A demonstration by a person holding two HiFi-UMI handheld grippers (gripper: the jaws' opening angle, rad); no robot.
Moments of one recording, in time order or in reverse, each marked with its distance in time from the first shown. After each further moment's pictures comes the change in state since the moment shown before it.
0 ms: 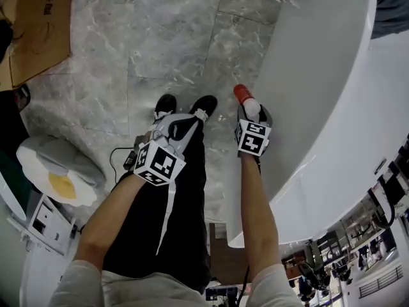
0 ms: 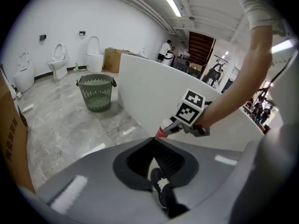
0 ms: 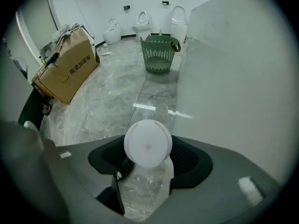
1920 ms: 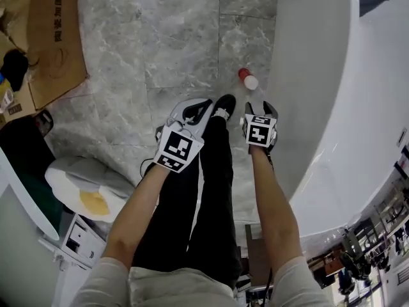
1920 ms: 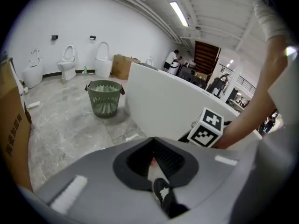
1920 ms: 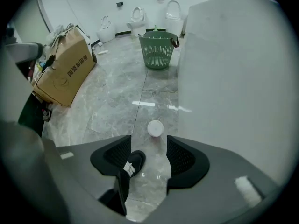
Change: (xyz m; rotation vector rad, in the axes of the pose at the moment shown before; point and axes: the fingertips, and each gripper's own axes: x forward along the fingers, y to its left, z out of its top) left arm -0.013 0.036 0.031 -0.060 -0.121 0.027; right arm -0.015 0.044 -0.019 0.075 0.060 -0.019
